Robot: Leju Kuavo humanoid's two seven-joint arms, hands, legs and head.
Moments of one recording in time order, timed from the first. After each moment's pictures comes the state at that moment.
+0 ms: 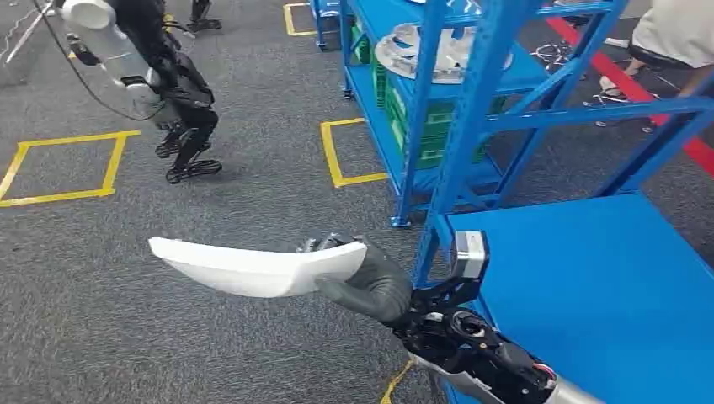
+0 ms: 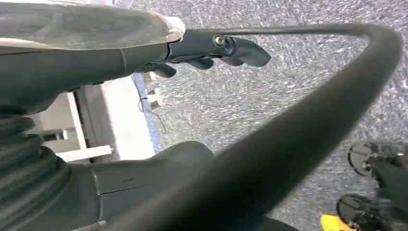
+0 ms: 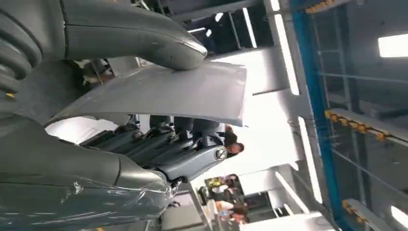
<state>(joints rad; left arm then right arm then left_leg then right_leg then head) -0.12 0.14 -1.15 -0.21 0.95 0.14 0.16 -0.37 0.01 0.86 -1.56 -0.62 0.37 -0.36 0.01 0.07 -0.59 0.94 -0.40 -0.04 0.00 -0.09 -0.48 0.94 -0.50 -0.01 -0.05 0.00</state>
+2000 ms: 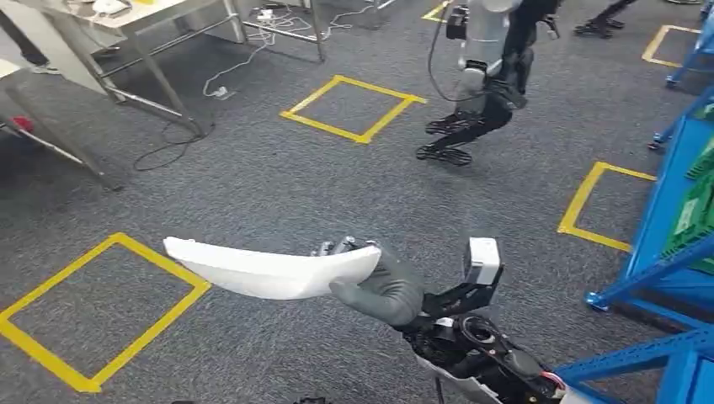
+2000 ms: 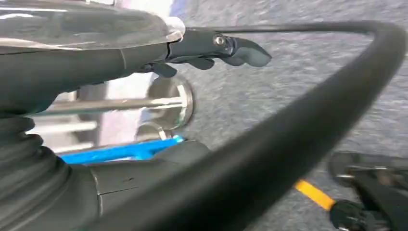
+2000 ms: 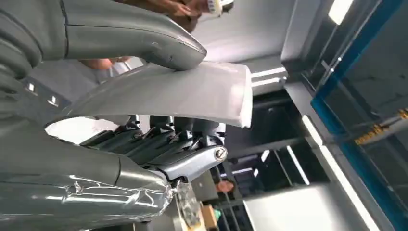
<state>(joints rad) -0.12 0.16 -1.16 -0.20 1.02 0.15 0.16 -0.33 0.01 0.82 -1.57 -0.59 0.40 -0.36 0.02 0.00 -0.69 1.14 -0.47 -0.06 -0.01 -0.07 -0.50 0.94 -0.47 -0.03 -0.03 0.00</state>
